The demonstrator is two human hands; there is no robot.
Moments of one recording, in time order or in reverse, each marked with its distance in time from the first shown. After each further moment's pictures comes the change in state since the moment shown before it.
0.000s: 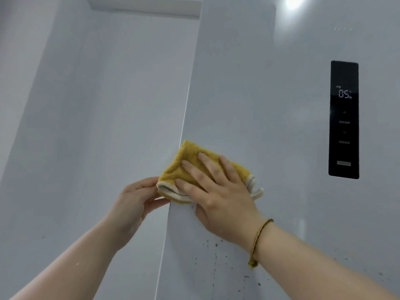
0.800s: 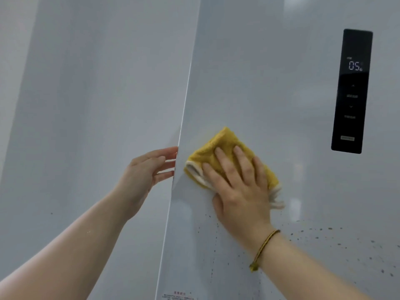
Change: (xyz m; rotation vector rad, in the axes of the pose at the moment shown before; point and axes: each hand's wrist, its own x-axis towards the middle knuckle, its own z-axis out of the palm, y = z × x) left_hand -0.004 0.000 0.005 0.106 0.009 0.036; right_hand -0.045 -0.019 0.002 -0.134 0.113 0.270
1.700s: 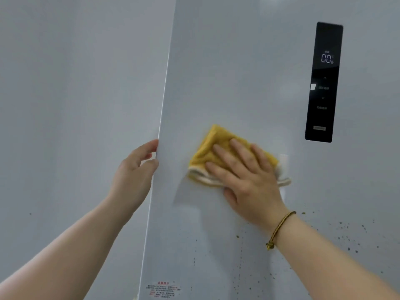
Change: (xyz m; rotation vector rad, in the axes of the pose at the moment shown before) left_hand -0.015 -0.006 0.023 0.419 0.166 0.066; right_hand -0.015 0.053 -0.015 0.001 0.007 -0.179
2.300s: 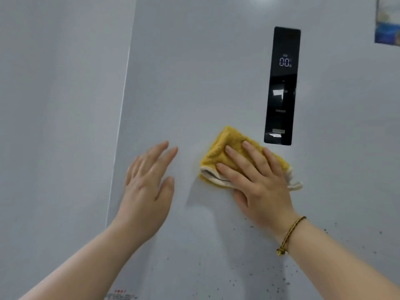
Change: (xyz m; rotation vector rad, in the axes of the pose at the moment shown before) left_hand -0.032 0.008 0.076 0.449 0.062 0.571; right_hand -0.041 0.068 -0.030 -0.021 -0.010 0.032
